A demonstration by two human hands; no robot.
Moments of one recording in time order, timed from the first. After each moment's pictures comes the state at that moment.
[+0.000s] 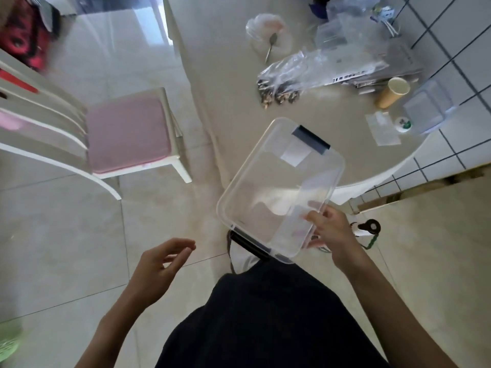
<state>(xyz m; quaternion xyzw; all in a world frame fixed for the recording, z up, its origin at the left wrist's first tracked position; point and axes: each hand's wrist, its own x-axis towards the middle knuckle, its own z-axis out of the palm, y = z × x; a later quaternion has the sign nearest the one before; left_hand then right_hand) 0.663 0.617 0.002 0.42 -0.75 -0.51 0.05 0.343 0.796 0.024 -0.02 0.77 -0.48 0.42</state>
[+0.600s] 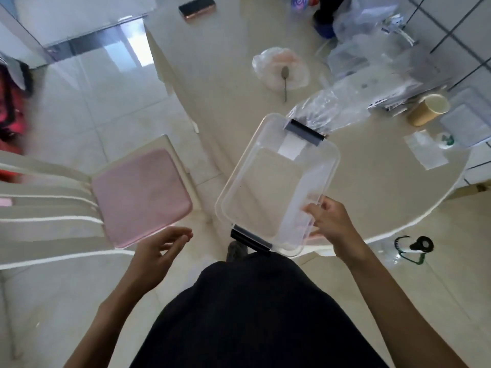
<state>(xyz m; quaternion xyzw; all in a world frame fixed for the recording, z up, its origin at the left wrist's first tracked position) 0.598 0.295 0.009 0.37 -0.79 -0.49 0.02 0.319 0.545 0.012 0.00 0.79 -0.48 0.37</state>
